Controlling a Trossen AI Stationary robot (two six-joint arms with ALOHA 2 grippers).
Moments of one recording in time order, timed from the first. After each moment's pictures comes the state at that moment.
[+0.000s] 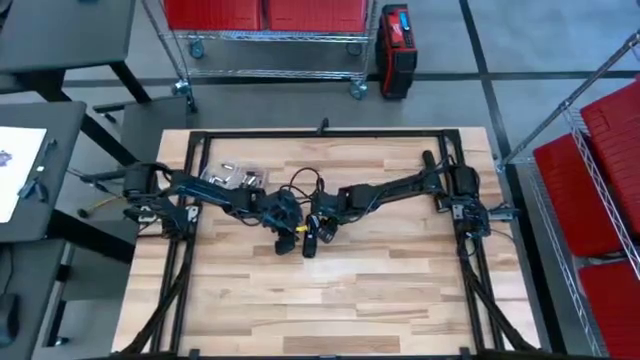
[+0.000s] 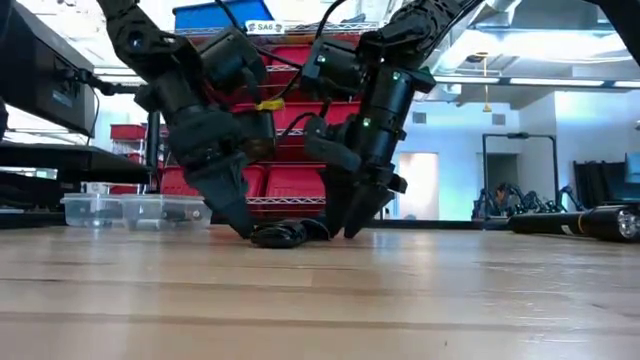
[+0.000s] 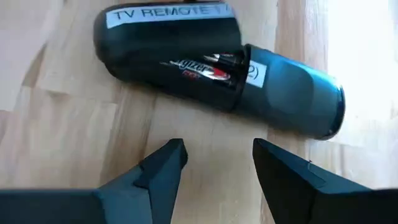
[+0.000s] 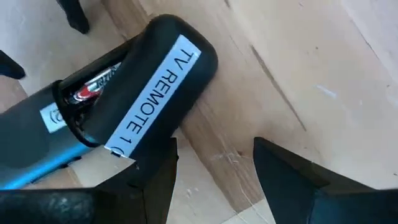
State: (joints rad) left arm 0.07 1.66 0.71 0.12 0.14 -0.23; right arm -0.03 2.07 1.36 -0.49 0.07 0.55
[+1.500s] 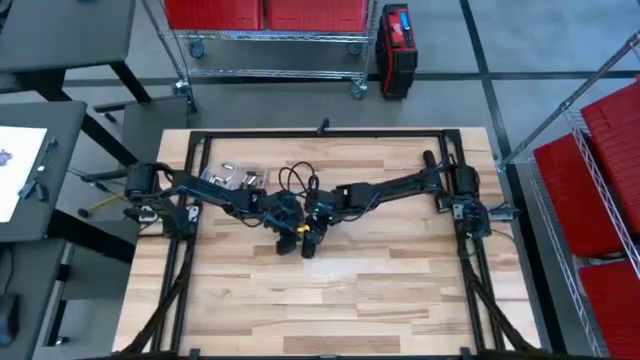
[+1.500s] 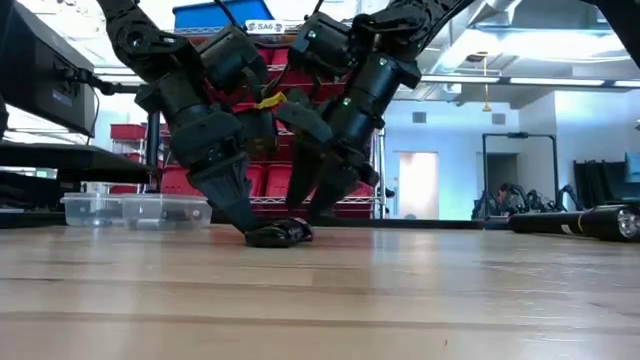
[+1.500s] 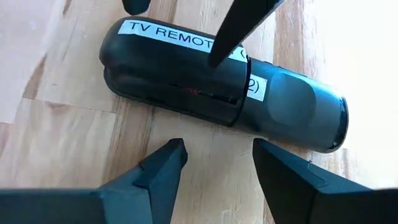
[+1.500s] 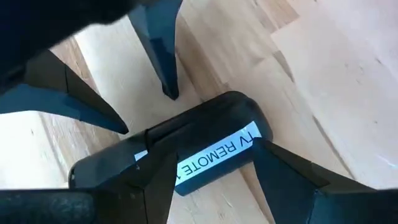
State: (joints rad) left arm 0.07 1.66 0.71 0.13 0.12 -0.20; right arm -0.04 2.05 1.41 -0.36 0.02 0.50
